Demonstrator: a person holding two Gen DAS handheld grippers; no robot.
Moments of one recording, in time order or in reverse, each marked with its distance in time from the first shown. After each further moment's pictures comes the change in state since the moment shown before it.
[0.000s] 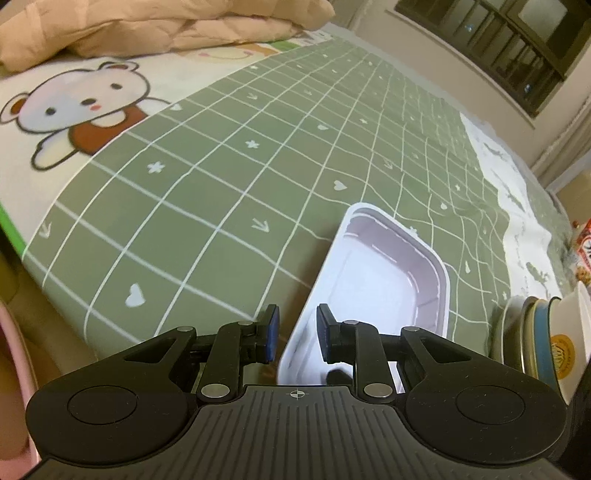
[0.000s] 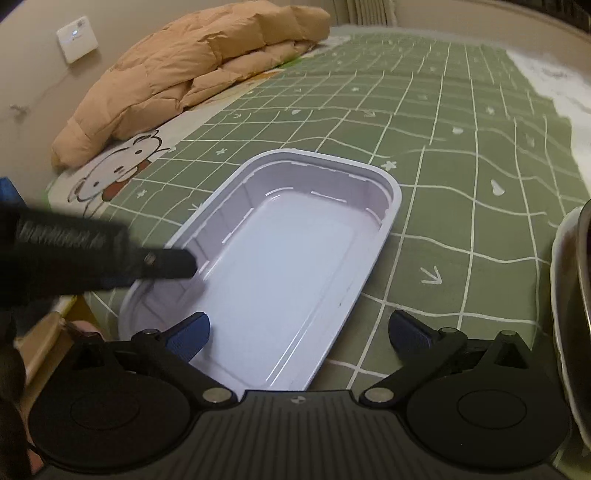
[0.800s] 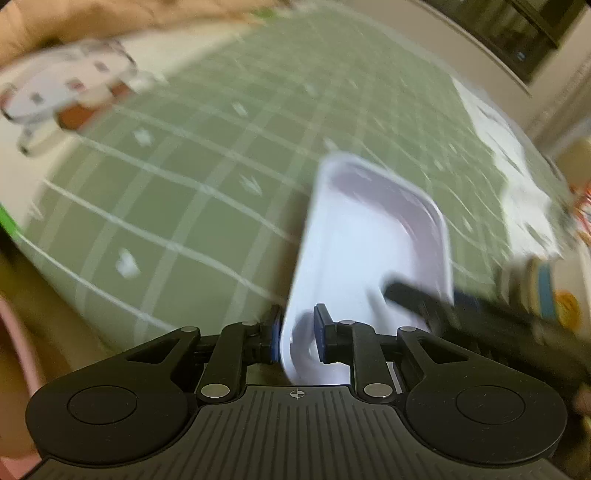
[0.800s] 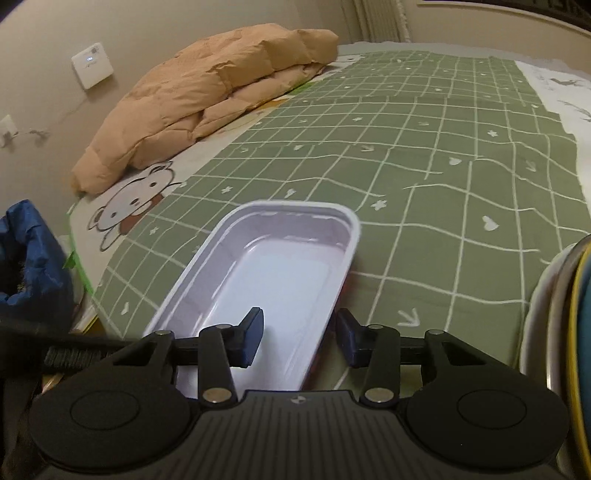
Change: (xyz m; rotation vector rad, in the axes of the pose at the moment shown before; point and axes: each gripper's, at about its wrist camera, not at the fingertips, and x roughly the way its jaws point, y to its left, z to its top) left arm 0.000 -0.002 -0.012 0.047 0.055 0.026; right arm -0.015 -0.030 0.021 0.017 -0.046 0.110
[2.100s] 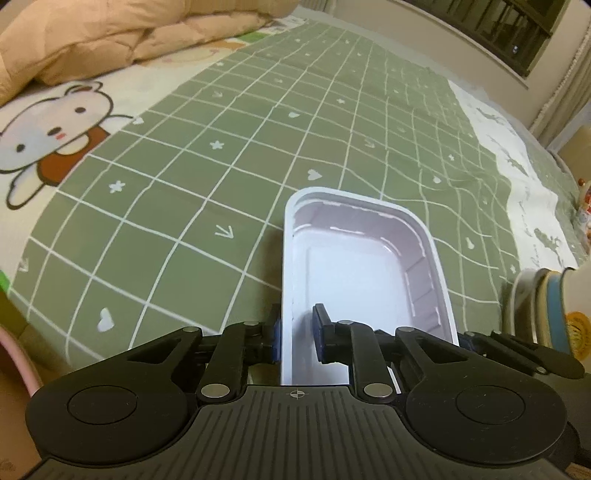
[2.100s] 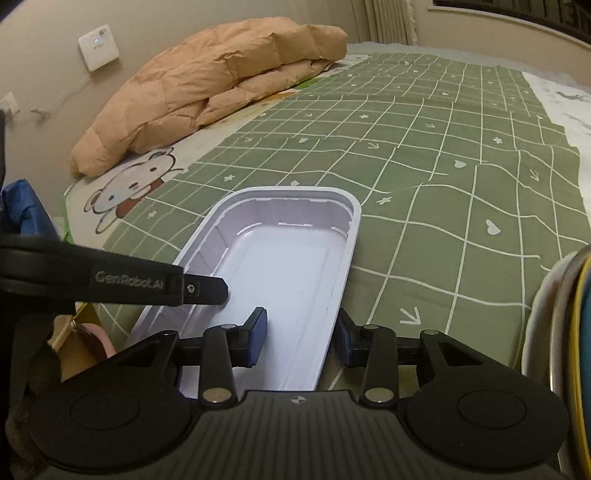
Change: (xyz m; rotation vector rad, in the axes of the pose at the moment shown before) left arm 0.007 -0.025 0.017 0.068 -0.022 0.013; right arm -0.001 0.008 -0.004 -0.048 0.009 -0.036
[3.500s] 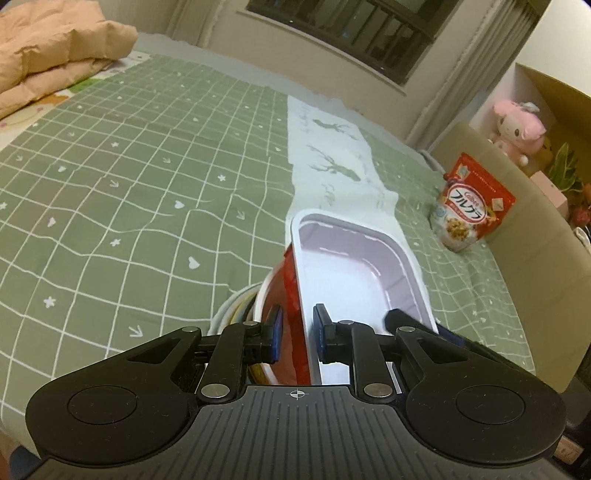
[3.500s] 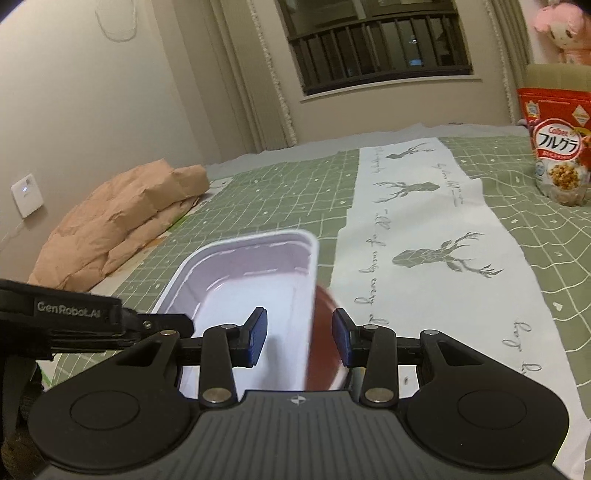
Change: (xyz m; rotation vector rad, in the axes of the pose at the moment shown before) left arm -0.046 -0.200 -0.010 0.120 -0.085 -0.340; right arm -0.205 -0.169 -0.030 0.233 -0.348 -0.227
